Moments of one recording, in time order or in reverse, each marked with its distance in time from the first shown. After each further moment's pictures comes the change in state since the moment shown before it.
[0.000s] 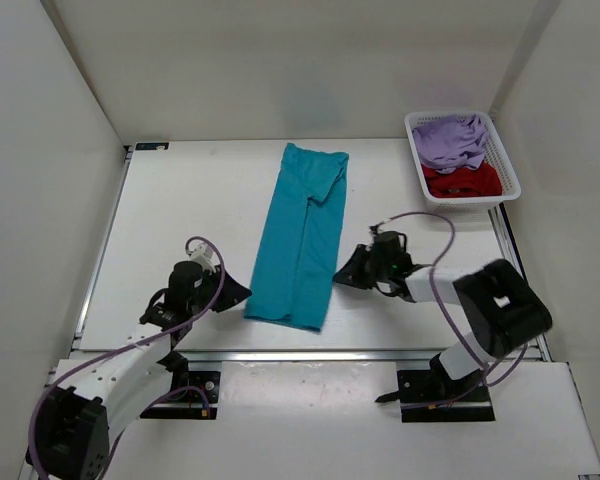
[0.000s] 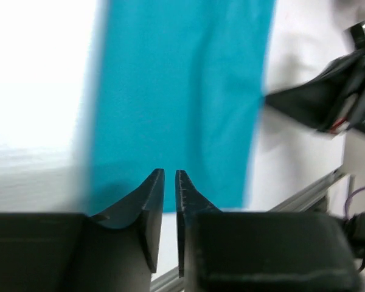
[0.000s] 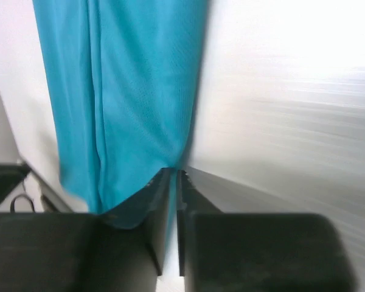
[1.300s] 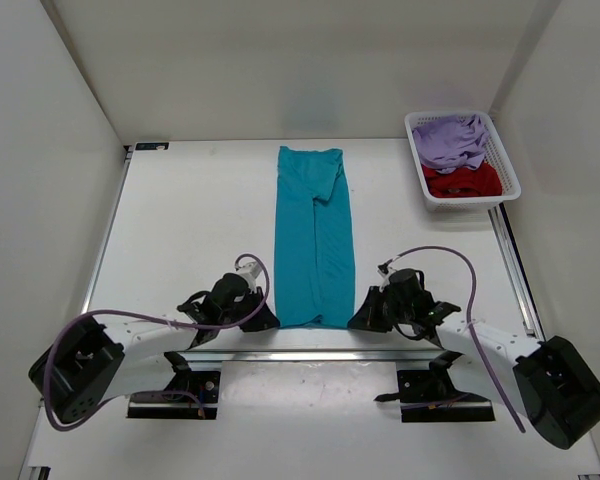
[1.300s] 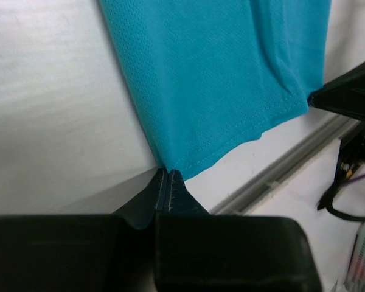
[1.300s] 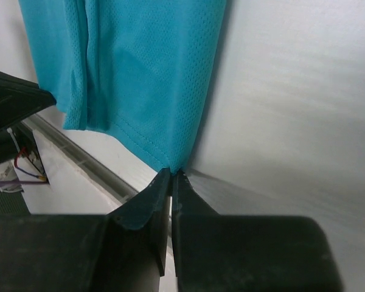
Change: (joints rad) left arm -0.434 0.369 0.015 0.185 -0.085 -0.050; right arm -0.013 -0.590 -0.357 -0.335 -0.073 -0.078
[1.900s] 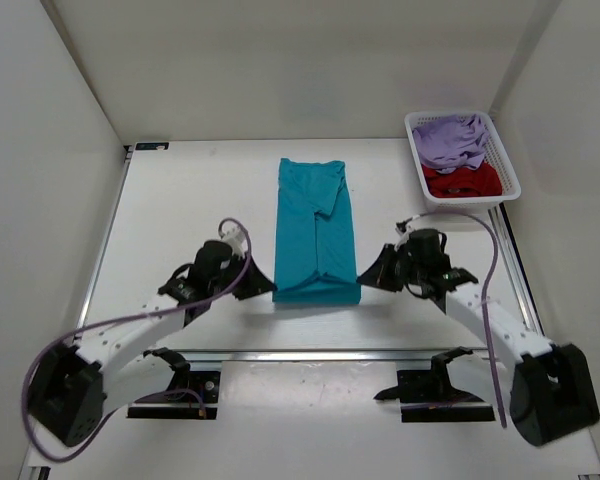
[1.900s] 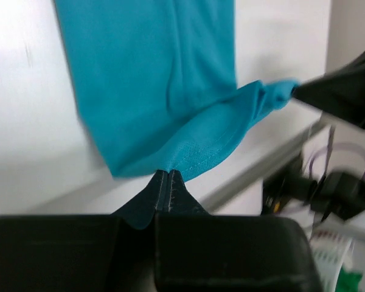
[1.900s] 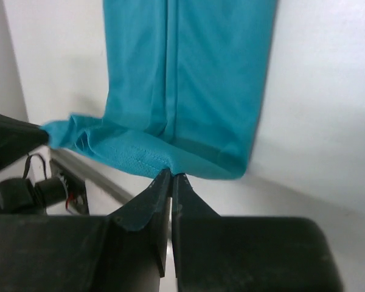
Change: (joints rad) left arm 0.131 -0.199 0.180 -0.288 0.057 -0.014; right arm -0.196 -0.067 0.250 -0.238 -0.042 -0.095
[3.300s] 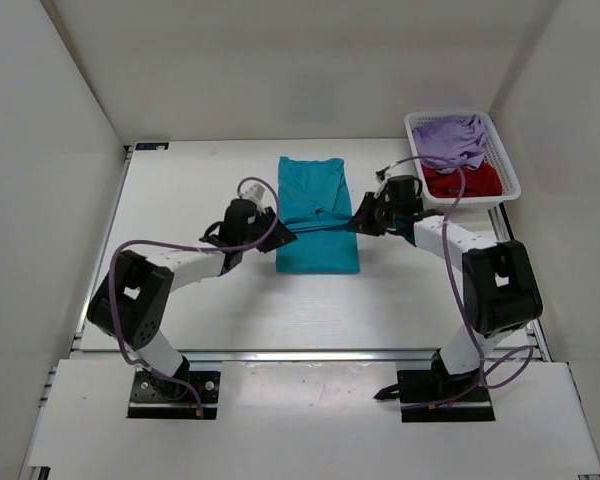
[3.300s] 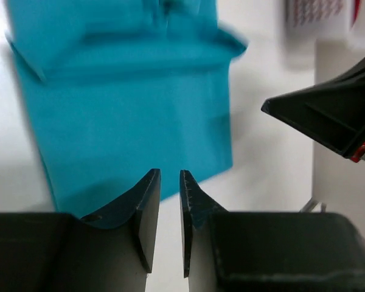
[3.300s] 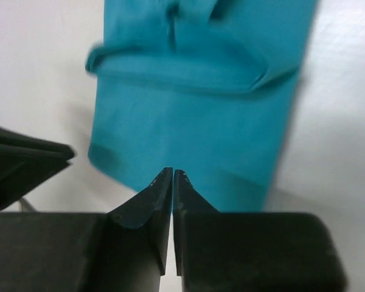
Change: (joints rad) left arm 0.143 0.666 0.399 0.399 -0.039 -0.003; right arm -0.101 0.702 0.547 0.177 0.023 -0.187
